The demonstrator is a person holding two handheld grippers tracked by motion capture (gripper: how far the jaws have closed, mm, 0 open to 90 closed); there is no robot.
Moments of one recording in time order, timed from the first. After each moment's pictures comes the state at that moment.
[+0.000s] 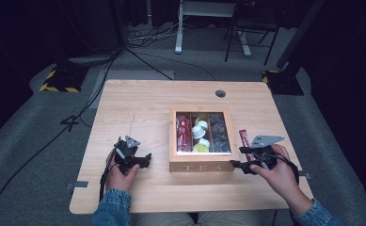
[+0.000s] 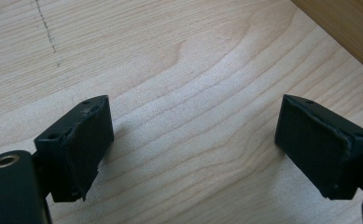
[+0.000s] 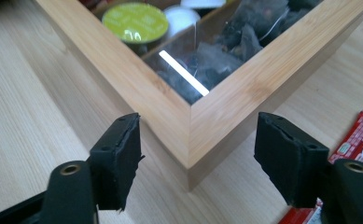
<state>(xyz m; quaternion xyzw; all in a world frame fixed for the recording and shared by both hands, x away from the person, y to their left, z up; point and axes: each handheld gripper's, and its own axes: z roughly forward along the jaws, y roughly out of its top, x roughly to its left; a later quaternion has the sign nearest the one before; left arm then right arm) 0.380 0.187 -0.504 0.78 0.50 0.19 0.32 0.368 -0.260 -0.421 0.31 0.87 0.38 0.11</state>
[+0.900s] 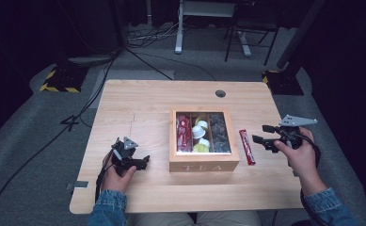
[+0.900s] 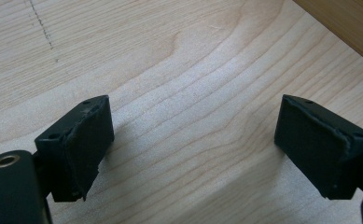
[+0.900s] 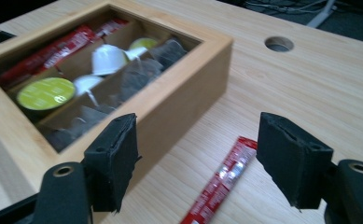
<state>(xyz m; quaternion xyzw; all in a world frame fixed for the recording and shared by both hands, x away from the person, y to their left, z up) 0.377 0.196 -0.504 0.80 0.47 0.18 0.33 0.416 -0.336 -0.400 0.36 0.81 0.44 0.16</state>
